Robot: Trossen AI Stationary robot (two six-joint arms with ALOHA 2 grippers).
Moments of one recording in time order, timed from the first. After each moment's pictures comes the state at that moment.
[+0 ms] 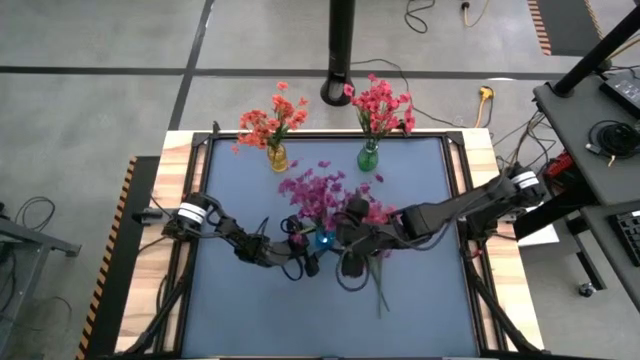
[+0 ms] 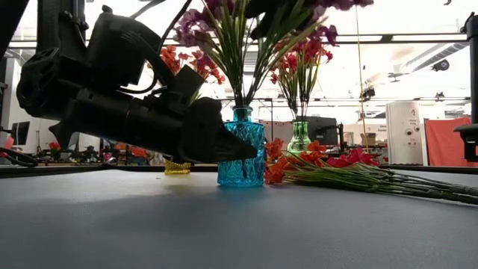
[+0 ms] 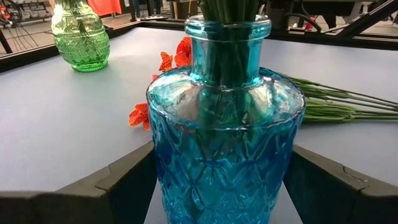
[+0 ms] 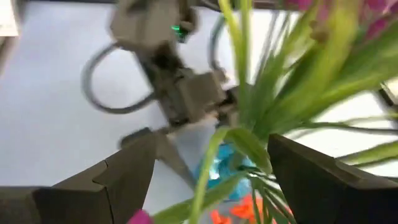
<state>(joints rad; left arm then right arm) -0.31 2.11 0.65 1.18 -0.70 -0.22 0.30 1.62 1.32 -0.43 0.38 0.19</state>
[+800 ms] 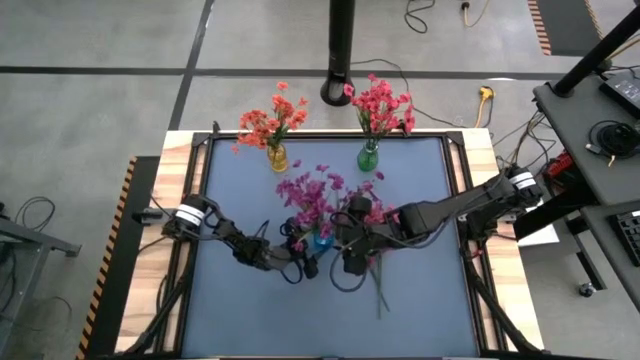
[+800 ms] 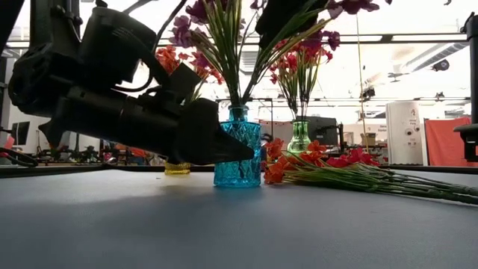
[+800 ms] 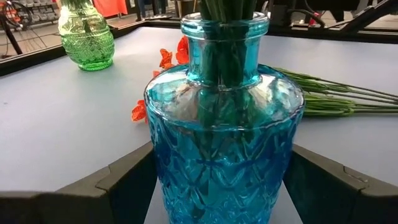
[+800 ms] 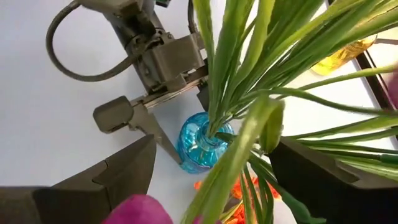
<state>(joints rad) -0.34 2.10 0.66 1.13 -0.75 -0.23 0.29 1.65 1.39 -0.60 0.39 0.19</state>
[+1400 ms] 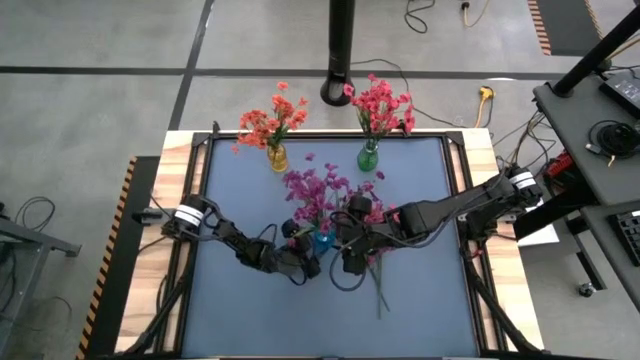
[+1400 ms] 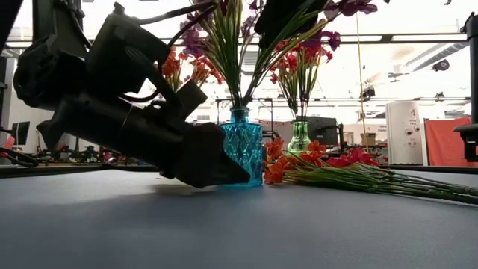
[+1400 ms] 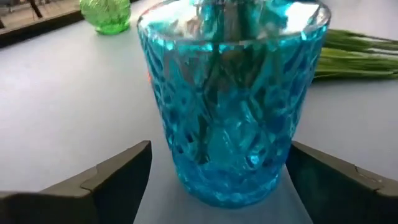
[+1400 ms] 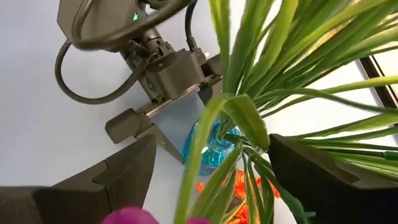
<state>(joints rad) -0.35 2.09 0.71 0.86 -0.82 -0.37 0.29 1.65 1.39 -0.59 0.39 0.21</state>
